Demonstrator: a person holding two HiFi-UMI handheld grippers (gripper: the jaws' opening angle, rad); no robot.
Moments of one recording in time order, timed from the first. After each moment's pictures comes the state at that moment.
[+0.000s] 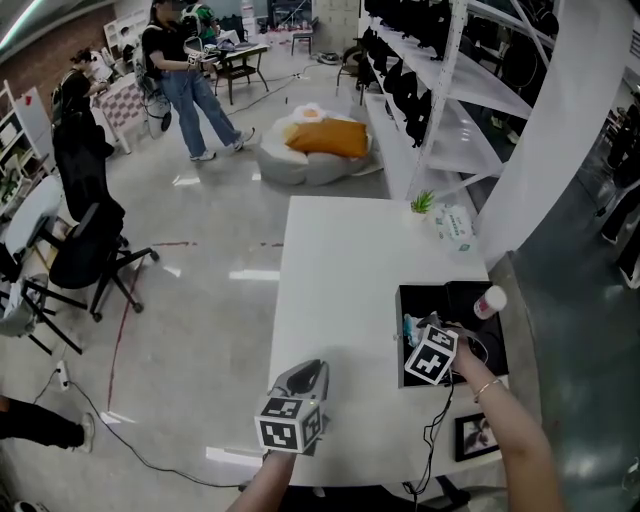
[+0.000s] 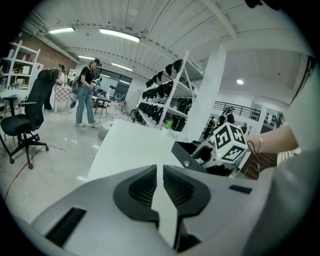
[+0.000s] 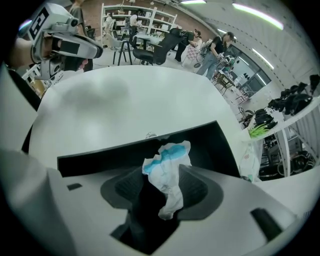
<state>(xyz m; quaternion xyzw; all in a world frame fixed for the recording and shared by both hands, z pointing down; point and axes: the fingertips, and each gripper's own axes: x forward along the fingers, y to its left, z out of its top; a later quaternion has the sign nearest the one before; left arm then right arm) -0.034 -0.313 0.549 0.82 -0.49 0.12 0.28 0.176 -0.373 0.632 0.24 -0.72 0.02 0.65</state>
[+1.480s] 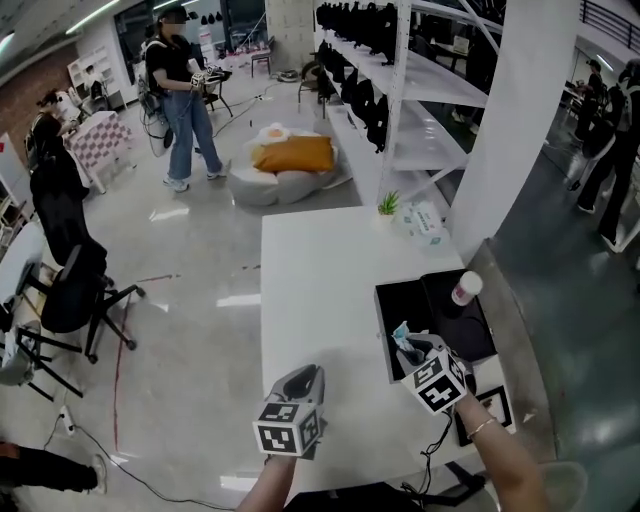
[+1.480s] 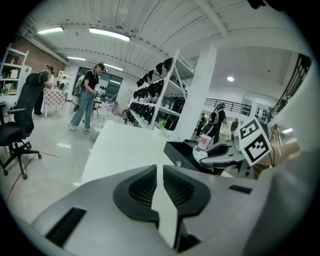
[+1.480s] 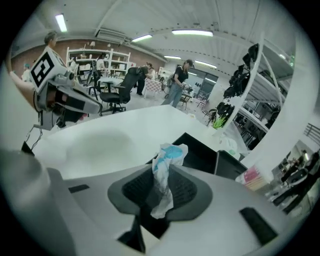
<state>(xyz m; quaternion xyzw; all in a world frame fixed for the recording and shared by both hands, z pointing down) -0.017 -0.310 0.538 0.84 -0.45 0.14 0.26 0.164 -0.330 0.567 0.44 -0.78 0.08 0.44</state>
